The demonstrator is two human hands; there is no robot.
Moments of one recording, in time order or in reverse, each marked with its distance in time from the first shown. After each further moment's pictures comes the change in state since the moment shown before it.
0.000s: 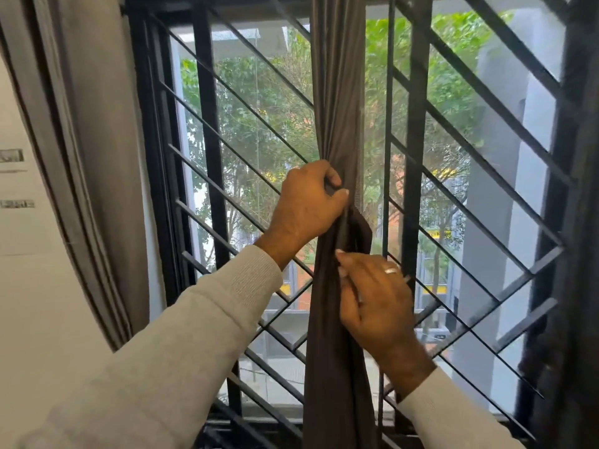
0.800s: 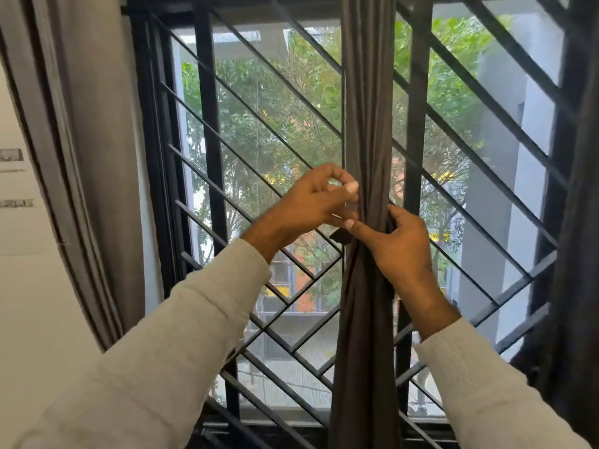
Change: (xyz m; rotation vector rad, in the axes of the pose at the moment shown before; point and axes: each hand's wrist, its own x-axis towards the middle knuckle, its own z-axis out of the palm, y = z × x) left_hand 0.003 -0.001 -0.013 -0.706 -0.502 -0.236; right_hand 0.082 0.028 -0.010 0.492 -0.082 0.701
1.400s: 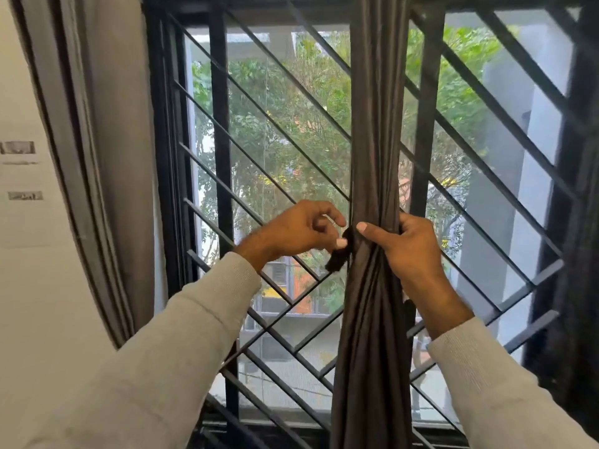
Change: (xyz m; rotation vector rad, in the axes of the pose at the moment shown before) left_hand -0.014 -0.046 -0.038 0.276 -0.134 -0.060; right_hand 0.006 0.000 0.000 0.109 -0.061 0.009
